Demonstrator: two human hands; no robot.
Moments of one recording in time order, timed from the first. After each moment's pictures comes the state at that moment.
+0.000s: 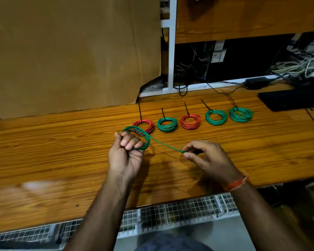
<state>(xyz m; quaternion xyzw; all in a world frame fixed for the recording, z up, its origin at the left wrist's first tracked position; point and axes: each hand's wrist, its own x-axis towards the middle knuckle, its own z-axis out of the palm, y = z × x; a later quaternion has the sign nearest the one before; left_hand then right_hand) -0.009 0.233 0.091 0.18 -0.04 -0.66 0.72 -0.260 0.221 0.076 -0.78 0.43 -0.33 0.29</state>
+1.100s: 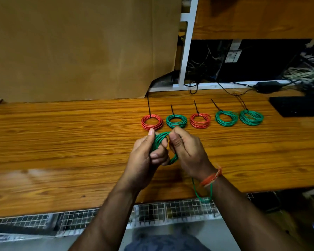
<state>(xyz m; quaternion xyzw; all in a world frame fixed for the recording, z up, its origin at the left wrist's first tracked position) -0.017 0.265 0.095 0.28 -0.35 -0.68 0.58 -0.160 0.228 0.098 -0.76 0.40 -0.42 0.29</state>
